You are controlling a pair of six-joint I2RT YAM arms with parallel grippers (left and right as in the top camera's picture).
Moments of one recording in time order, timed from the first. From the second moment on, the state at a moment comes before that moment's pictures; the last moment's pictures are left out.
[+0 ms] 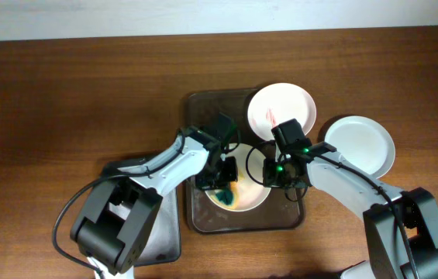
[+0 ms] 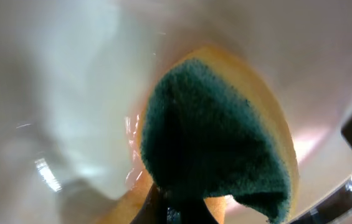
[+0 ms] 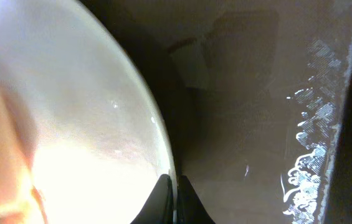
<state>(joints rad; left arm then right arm) -0.60 1.93 1.23 -0.77 0.28 -0.65 0.35 1.66 0.86 -0.55 -0.18 0.44</state>
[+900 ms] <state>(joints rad) -0.18 1.74 1.00 -0.53 -0.10 -0.37 0.35 1.66 0.87 -0.57 -0.16 0.43</state>
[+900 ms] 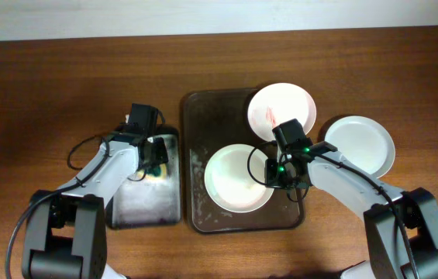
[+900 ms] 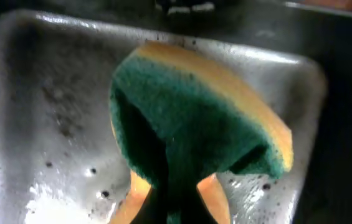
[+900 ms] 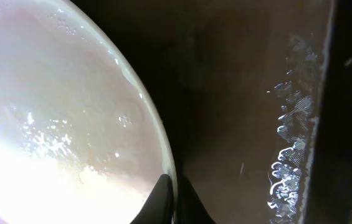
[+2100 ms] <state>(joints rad) -0.18 1.59 1.19 -0.93 0.00 -0.35 1.06 1.48 1.27 -1.17 1.14 0.36</state>
